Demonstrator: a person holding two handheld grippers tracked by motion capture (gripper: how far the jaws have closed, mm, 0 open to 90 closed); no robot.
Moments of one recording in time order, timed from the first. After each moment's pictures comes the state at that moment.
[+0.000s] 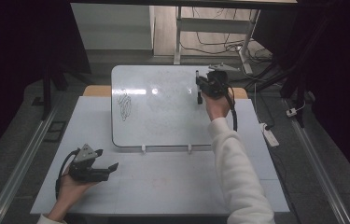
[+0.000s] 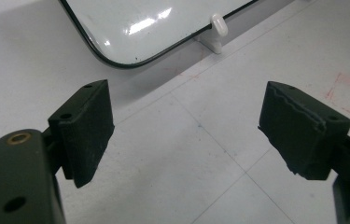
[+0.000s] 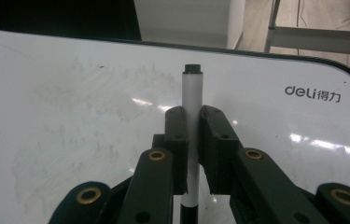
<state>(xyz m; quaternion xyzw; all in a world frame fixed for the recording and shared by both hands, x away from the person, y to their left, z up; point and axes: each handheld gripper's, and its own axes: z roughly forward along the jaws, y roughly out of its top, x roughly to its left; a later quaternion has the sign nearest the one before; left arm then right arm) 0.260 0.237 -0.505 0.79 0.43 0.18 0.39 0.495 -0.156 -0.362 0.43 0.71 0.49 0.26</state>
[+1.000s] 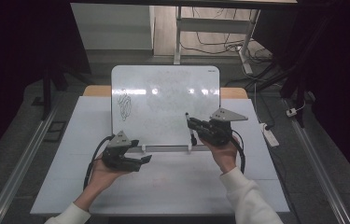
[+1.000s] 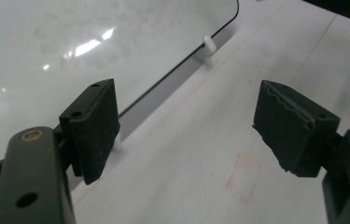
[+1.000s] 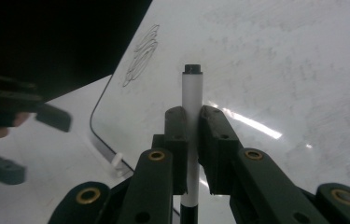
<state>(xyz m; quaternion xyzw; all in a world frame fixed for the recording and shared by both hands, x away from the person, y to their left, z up) 0.294 0.146 -0.458 0.82 0.34 0.12 0.45 0.363 -0.172 -0.406 0.29 0.77 0.55 0.17</state>
